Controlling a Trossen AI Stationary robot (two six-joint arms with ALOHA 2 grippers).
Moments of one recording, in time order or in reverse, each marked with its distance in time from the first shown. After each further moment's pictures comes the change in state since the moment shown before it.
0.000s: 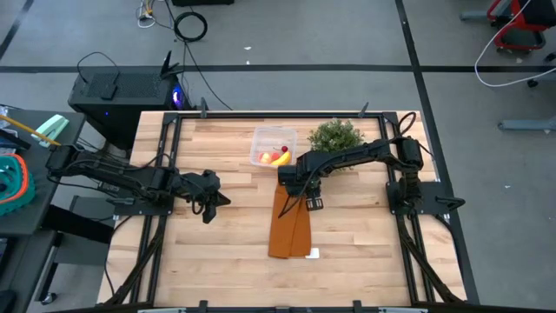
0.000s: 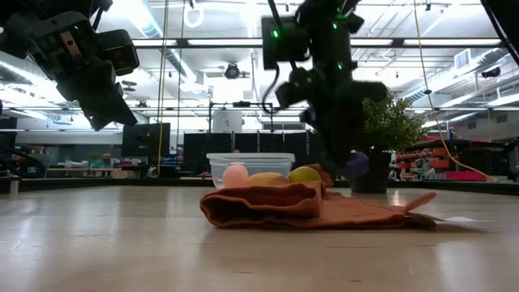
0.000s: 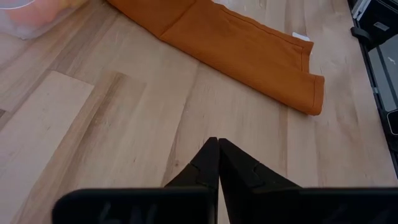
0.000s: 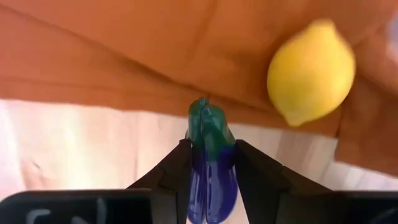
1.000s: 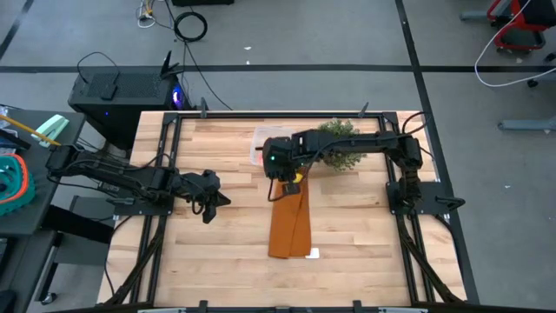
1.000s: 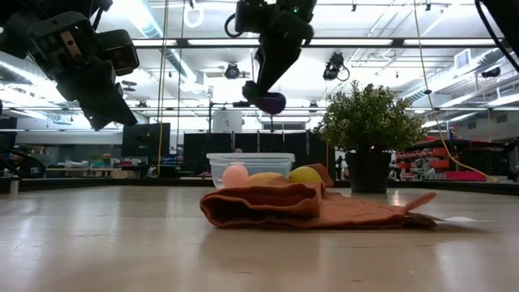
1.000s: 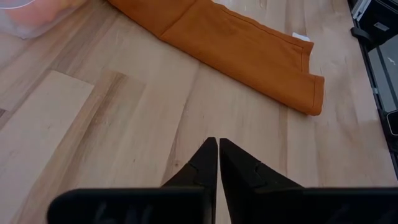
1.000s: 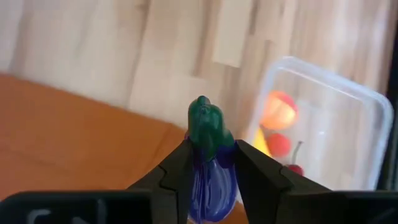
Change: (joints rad) left arm 0.000 0.000 0.000 0.000 0.000 -0.002; right arm -0.039 0.000 0.377 0.068 0.038 -0.124
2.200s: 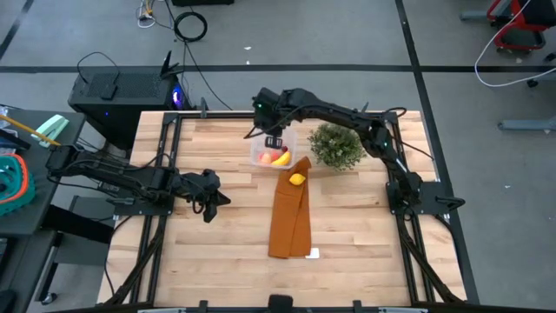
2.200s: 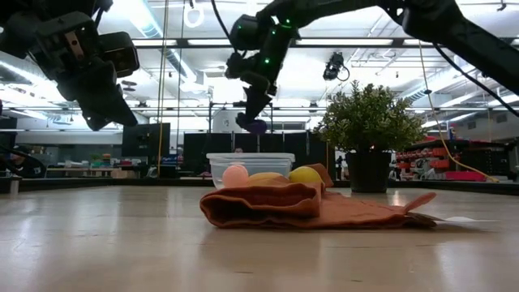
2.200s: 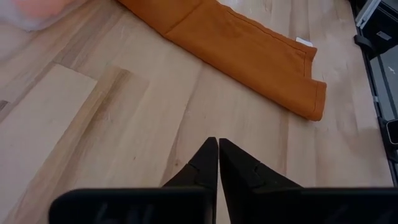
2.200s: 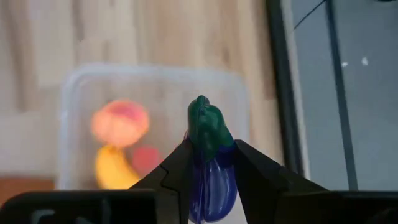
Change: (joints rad) left arm 0.003 0.000 0.000 -0.003 -0.007 -0.042; right arm -0.307 0.317 0.474 -0.126 0.019 -0.011
